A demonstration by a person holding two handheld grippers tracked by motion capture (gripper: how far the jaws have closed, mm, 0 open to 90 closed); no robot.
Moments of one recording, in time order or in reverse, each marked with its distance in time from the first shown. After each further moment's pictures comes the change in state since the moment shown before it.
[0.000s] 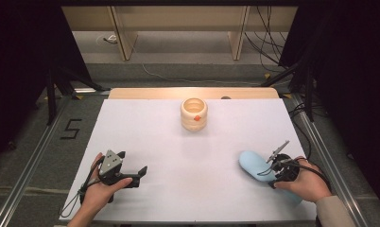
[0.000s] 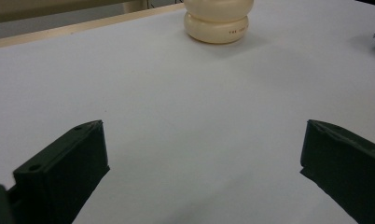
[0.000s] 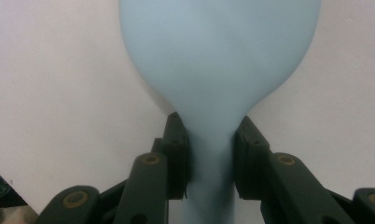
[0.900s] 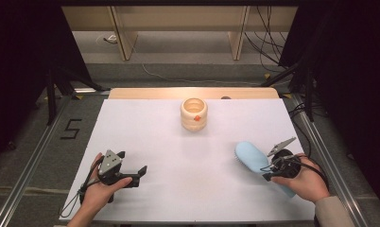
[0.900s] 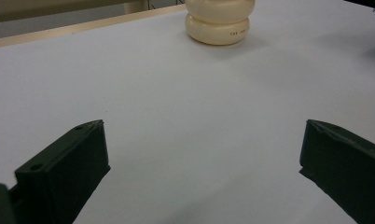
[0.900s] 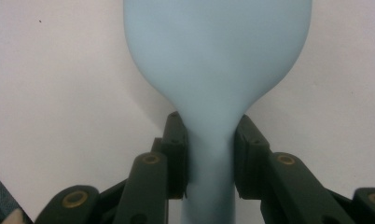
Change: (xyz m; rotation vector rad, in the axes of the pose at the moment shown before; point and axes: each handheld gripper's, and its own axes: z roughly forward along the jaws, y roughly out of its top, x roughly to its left) left arm 0.001 0.000 0.000 -0.005 0.001 -0.008; right arm 0.004 0.005 -0.016 -0.200 0.008 0.013
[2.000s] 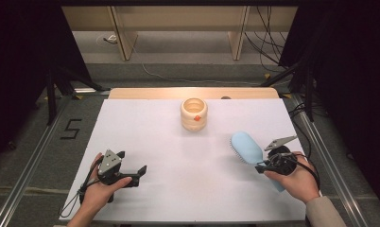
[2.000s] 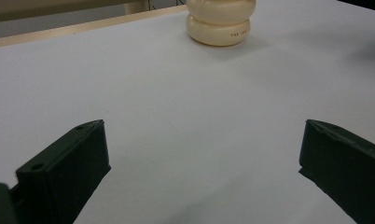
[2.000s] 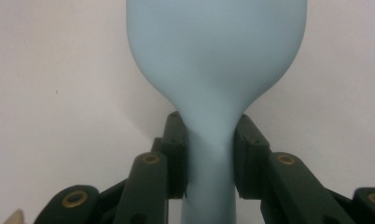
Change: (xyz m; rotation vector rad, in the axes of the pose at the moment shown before) left arm 0.001 0.000 0.000 -0.004 0.001 -0.005; right arm 0.009 0.013 -0.001 -0.178 -0.034 0.076
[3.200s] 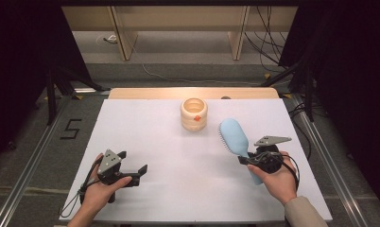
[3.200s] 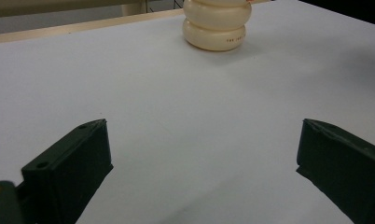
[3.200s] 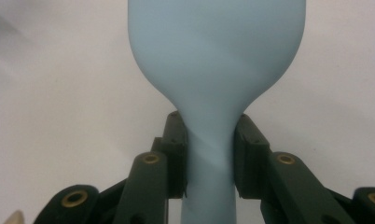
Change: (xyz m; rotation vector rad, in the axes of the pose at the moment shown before) left arm -0.001 0.001 0.000 -0.011 -0.018 -0.032; right arm 0.029 0.021 0.016 -0.255 0.021 0.088
